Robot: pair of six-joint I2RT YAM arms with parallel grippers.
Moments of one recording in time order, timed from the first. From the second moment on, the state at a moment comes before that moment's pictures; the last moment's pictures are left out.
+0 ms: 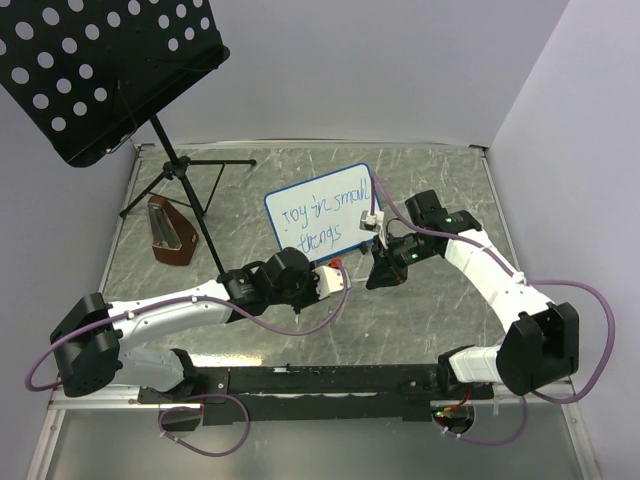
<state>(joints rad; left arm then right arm) -1.03 1.29 0.82 -0.17 0.08 0.33 0.31 1.30 1.06 -0.99 -0.89 -0.65</state>
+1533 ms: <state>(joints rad) -1.03 1.32 0.84 -0.08 0.20 0.32 0.38 1.37 1.06 -1.00 -0.89 -0.65</state>
